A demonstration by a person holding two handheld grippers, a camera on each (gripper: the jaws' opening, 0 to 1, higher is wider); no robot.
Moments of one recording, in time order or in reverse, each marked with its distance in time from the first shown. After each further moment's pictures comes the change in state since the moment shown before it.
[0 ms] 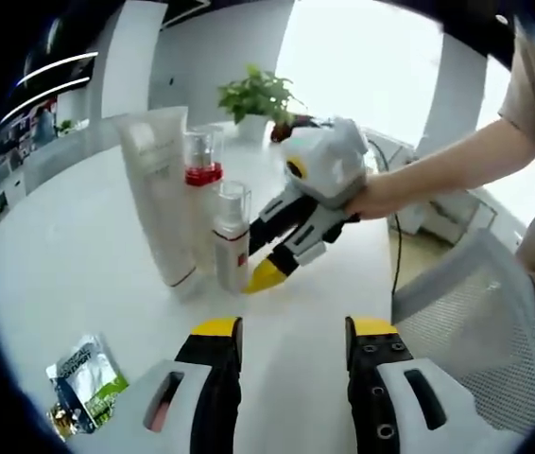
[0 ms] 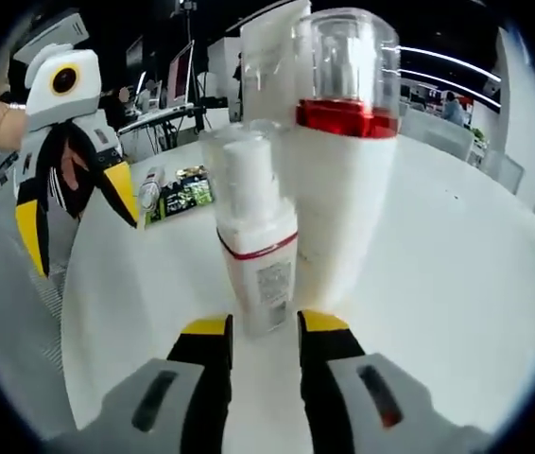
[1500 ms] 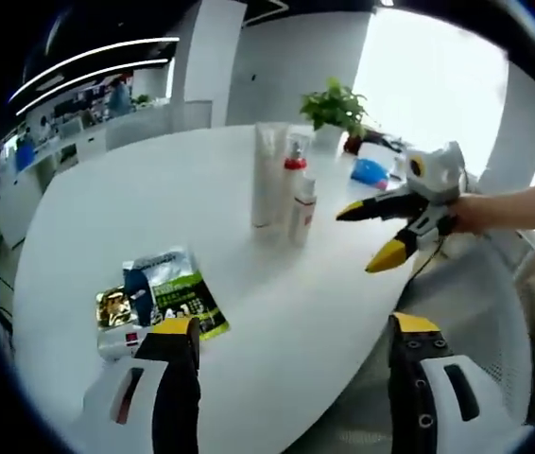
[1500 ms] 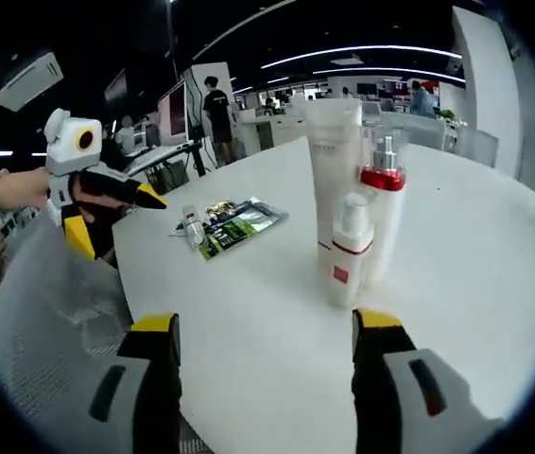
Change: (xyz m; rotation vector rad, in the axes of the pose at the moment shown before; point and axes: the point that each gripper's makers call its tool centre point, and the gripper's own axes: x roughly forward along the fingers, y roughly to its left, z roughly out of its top) left arm -0.128 0.003 -0.052 -0.224 -0.039 0.321; right arm -0.061 0.089 0.028 0.159 -0.094 -0.052
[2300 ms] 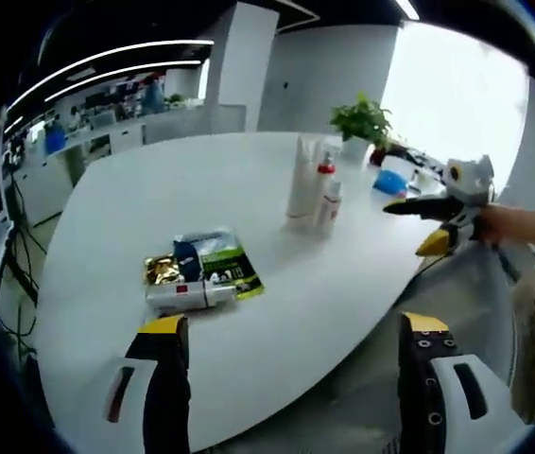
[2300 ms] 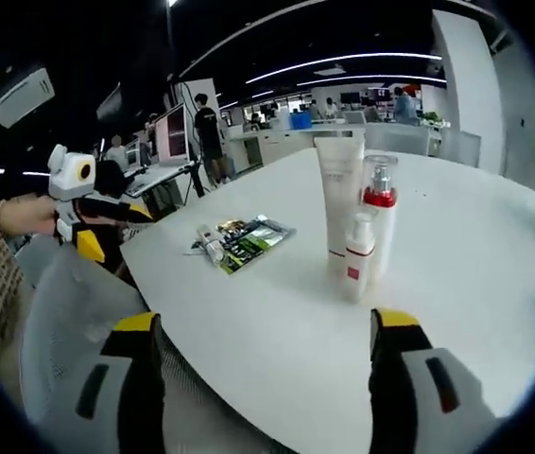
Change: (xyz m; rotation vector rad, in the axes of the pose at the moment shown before) left arm -0.061 0.016 -0.023 -0.058 -0.044 0.103; right arm -0.040 0.031 0.015 0.059 -0.071 -0.059
